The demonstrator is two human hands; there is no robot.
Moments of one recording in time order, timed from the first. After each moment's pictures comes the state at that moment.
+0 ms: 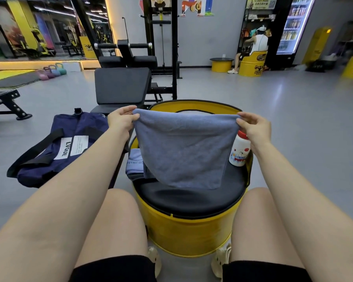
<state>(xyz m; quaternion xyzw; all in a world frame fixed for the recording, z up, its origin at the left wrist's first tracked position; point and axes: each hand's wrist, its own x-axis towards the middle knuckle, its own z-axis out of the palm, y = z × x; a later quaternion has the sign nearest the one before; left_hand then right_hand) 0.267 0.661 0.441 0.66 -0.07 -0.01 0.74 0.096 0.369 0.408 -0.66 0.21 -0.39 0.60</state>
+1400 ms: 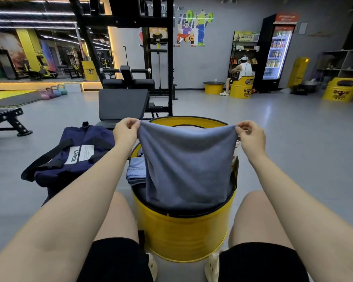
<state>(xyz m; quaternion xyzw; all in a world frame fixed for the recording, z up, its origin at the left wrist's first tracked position) 0.194 0.688 0.447 0.74 -0.15 0.12 0.64 0.009 0.413 0.440 -0.71 0.19 -0.47 0.49</state>
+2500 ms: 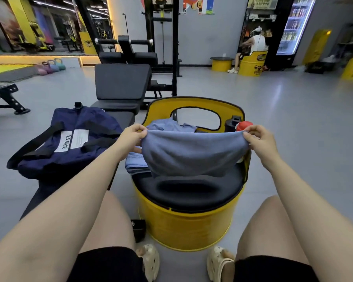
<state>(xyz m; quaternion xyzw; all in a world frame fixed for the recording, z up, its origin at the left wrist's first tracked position) 0.225 0.681 0.399 0.77 -0.19 -0.13 0.59 0.049 0.371 0.381 -0.76 0.21 -0.33 0.51</state>
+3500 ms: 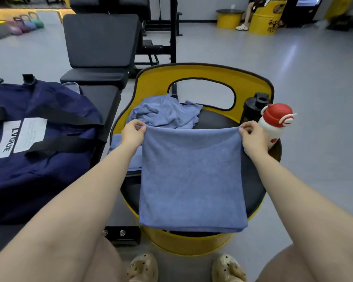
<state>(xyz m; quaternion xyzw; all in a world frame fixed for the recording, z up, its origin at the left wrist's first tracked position) 0.383 0.579 0.273 0.84 -0.06 -0.07 0.54 0.212 0.306 0.269 -0.80 0.35 -0.29 0.39</state>
